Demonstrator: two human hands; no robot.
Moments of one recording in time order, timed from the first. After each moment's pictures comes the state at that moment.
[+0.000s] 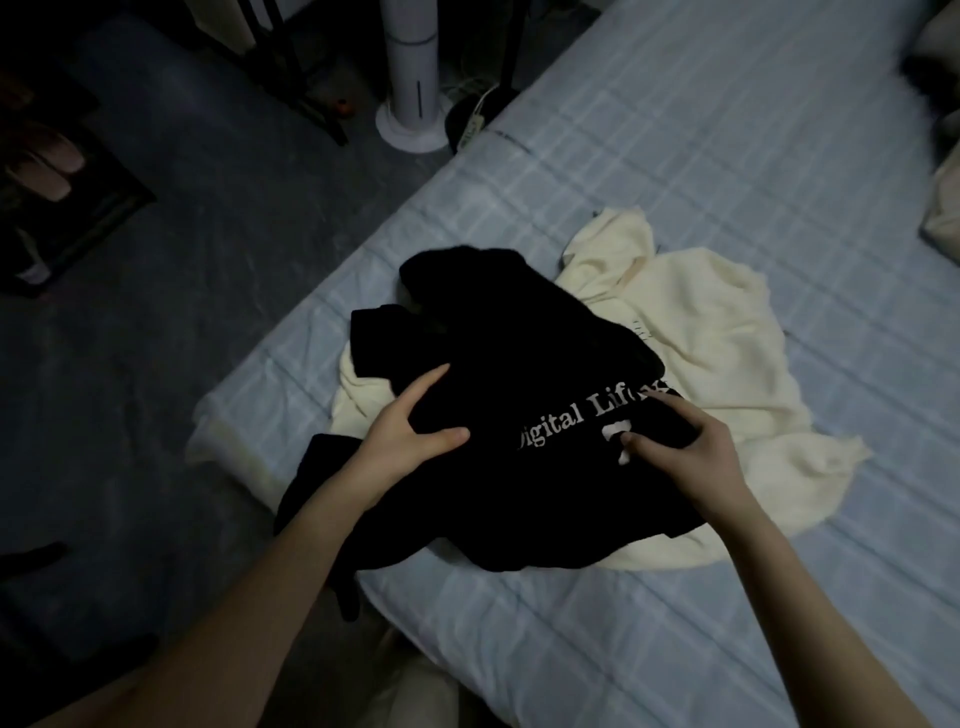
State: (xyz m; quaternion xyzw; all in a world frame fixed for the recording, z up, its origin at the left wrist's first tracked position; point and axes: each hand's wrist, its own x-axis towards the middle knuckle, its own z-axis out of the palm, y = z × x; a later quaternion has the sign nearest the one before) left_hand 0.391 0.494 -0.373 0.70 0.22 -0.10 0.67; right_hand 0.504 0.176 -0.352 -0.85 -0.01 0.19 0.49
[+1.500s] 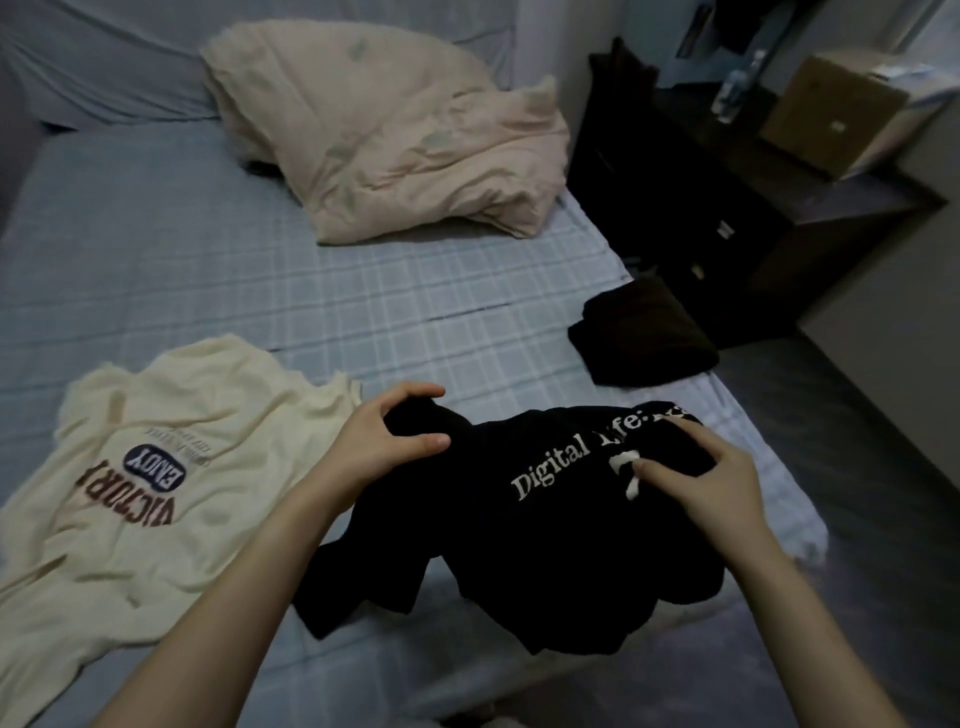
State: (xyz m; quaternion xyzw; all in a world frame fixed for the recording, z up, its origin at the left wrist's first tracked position) left_hand 0.328 -0.061 -0.167 0.76 -0.27 -0.24 0.54; right_hand 0.098 -0.330 -0.138 -0.77 0.35 -0.20 0.50
